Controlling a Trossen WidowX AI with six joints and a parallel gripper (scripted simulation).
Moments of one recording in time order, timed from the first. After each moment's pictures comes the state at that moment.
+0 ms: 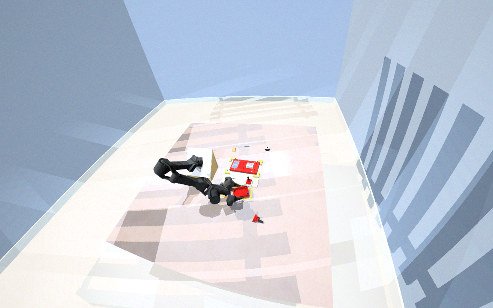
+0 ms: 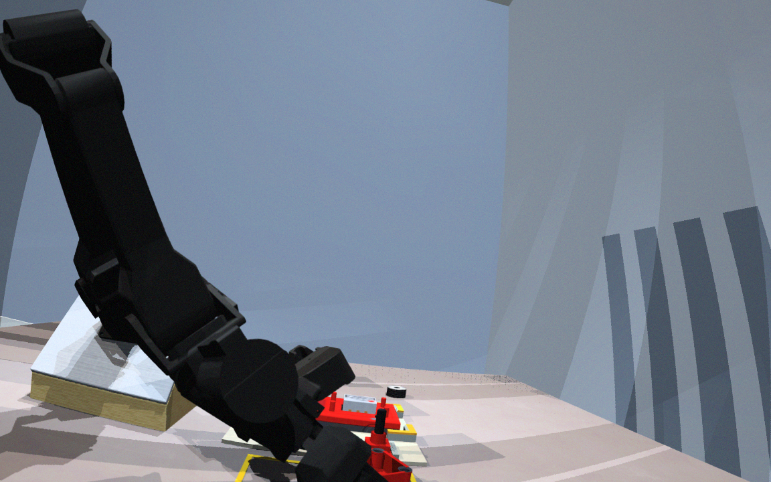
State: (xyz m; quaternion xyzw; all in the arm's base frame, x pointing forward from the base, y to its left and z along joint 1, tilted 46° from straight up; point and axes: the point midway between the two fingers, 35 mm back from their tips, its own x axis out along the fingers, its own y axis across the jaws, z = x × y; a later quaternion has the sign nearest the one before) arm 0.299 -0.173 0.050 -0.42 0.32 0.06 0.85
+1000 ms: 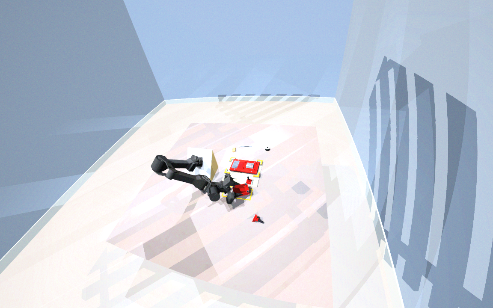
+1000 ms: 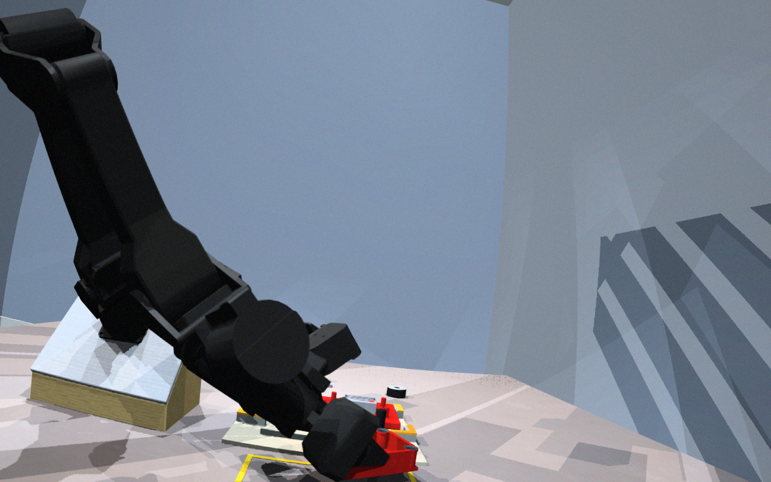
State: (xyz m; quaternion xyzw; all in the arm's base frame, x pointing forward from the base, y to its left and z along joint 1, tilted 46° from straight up) arm 0.303 -0.154 0.066 -0.41 0.32 0.06 0.85
